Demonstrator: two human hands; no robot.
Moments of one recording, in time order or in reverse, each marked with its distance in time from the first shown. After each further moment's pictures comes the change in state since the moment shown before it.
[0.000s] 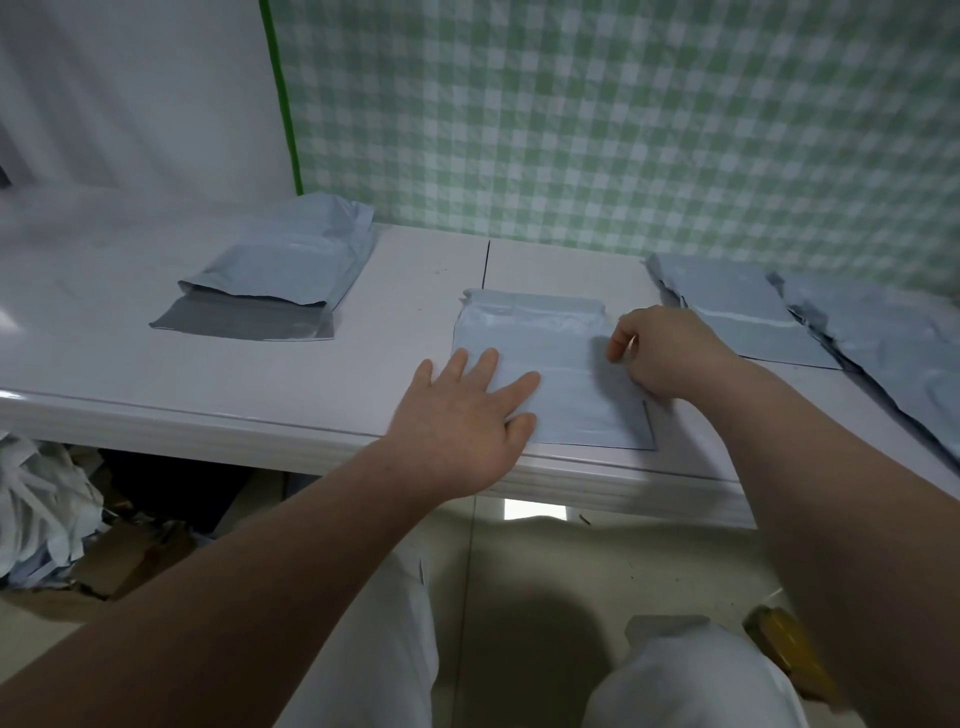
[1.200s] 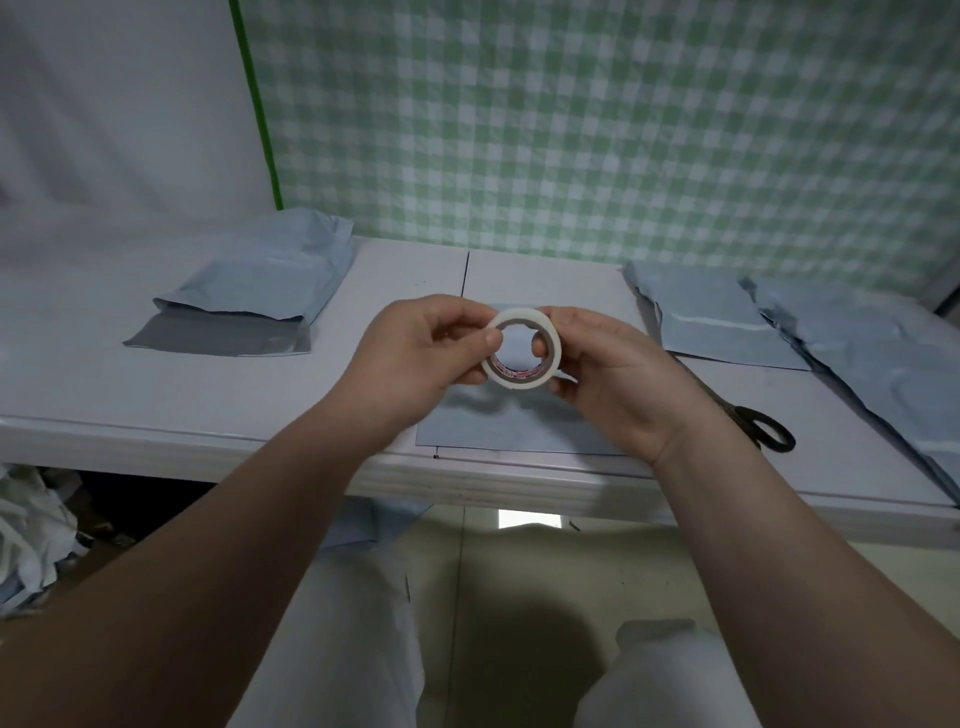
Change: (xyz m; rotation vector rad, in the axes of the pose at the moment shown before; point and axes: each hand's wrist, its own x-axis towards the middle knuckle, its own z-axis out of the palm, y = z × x) left_hand -0.001 -0.005 -0.061 -1.305 0.292 -0.076; right_hand -0.054 -0.040 -0.003 1.563 -0.191 -0.175
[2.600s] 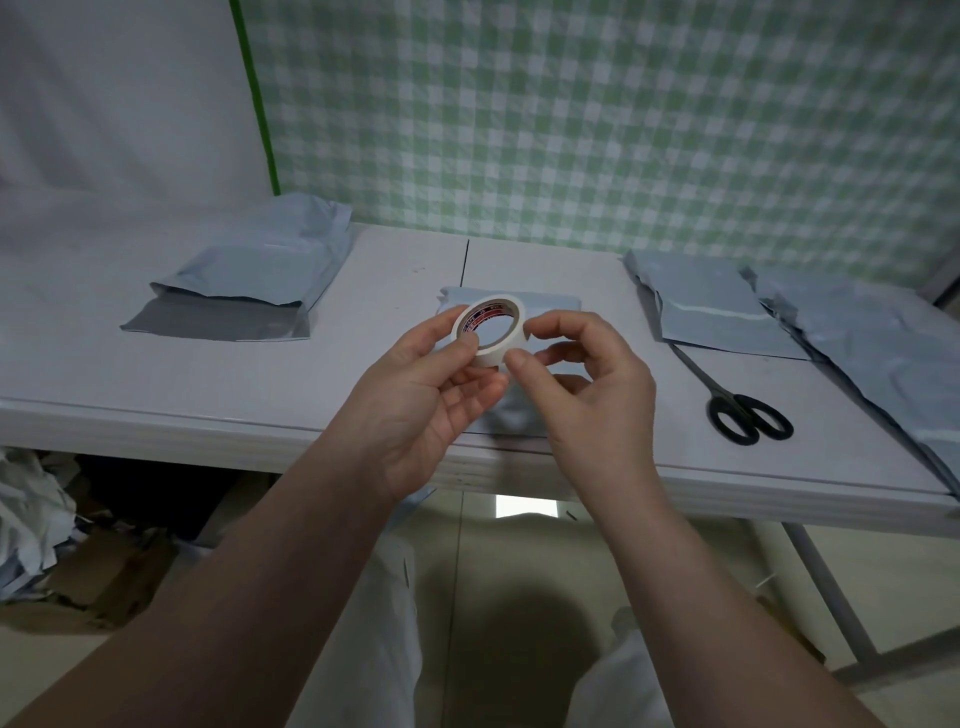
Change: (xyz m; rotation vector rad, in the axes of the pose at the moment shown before) left_hand -0.025 -0.006 0.018 -0.827 0.095 -0.363; right_hand -0.033 0.027 0.042 -0.420 0.480 -0.459
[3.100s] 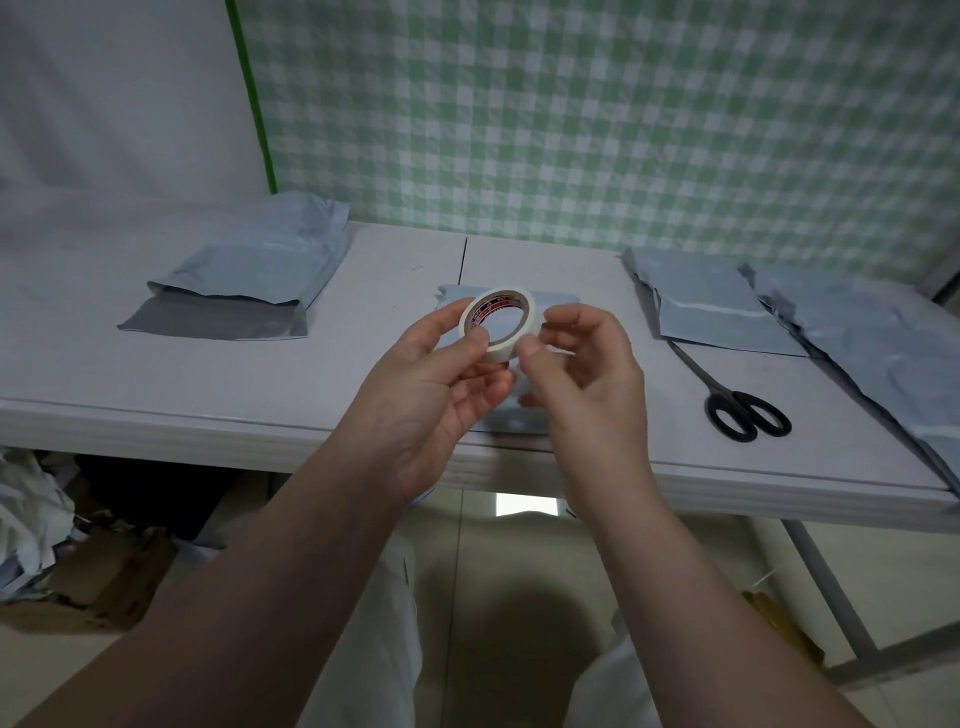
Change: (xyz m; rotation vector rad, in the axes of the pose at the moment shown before) left_hand -0.004 -0.001 0.010 0.033 0.000 0.035; right_hand -0.004 -0.006 0.004 0.271 0.018 0.231
